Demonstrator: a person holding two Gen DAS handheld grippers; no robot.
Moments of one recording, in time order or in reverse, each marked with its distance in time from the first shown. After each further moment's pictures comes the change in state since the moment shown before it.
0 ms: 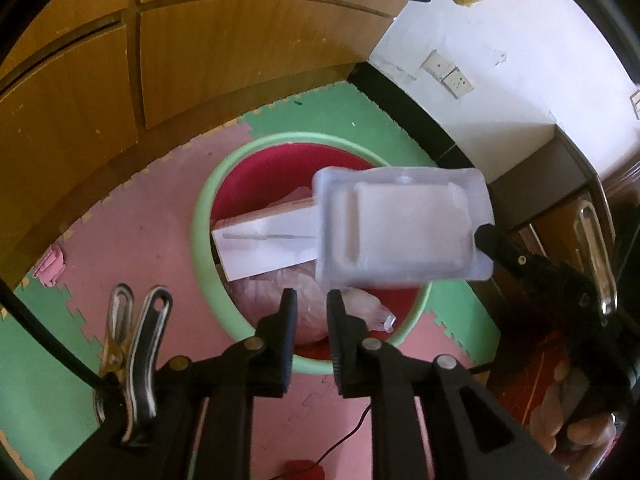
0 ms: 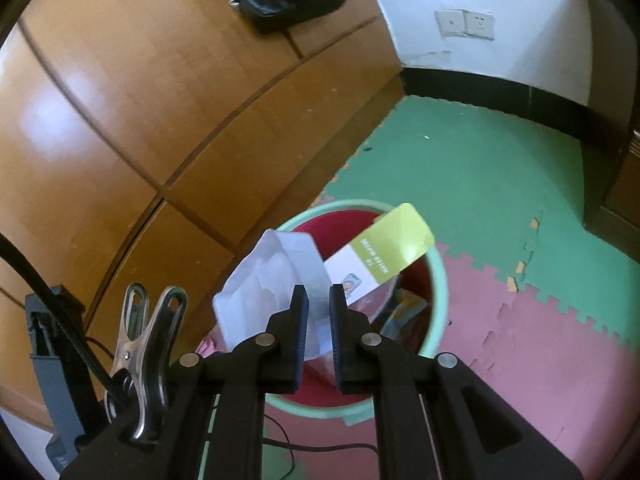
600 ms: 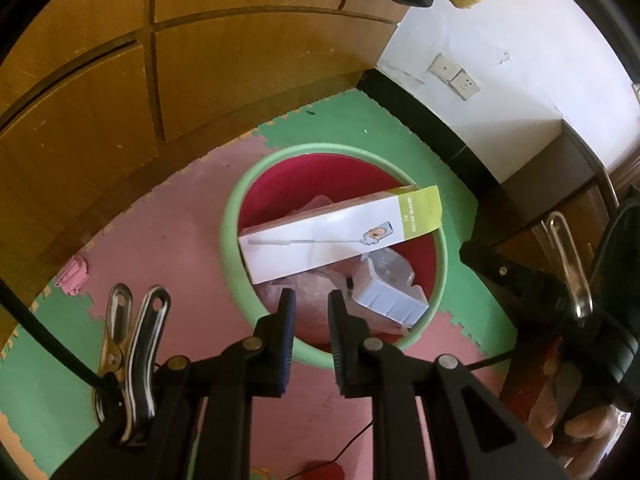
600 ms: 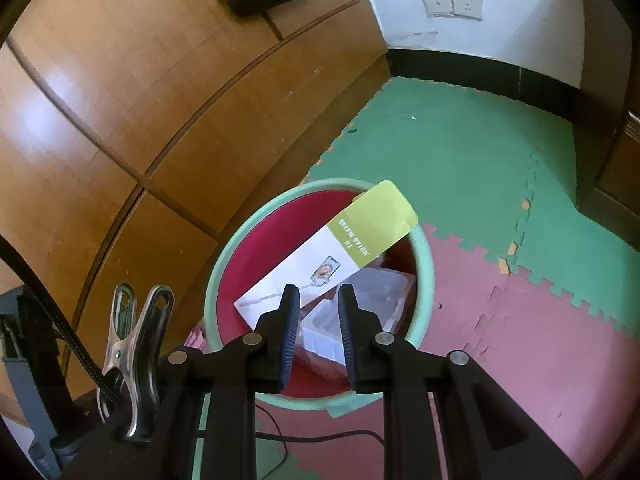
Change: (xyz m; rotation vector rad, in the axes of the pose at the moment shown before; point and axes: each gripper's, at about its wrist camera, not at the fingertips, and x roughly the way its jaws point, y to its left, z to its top) left arm -0.022 0.002 -0.004 0.033 -0.042 0.073; right arm 0.014 -0.002 -0.007 0.004 0.071 -0.013
